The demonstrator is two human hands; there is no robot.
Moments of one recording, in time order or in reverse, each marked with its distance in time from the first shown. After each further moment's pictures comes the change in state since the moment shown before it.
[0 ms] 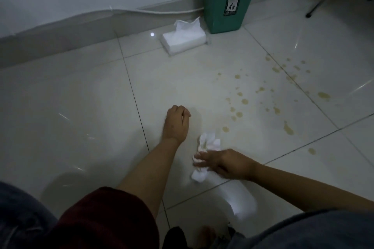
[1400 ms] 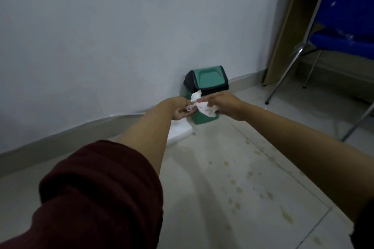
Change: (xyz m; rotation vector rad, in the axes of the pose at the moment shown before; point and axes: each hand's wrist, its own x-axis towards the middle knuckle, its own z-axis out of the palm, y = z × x) left_hand 0.263 0.202 -0.158 -0.939 -0.599 -0.541; right_hand 0.147 -0.048 -0.373 0.656 0.722 0.584
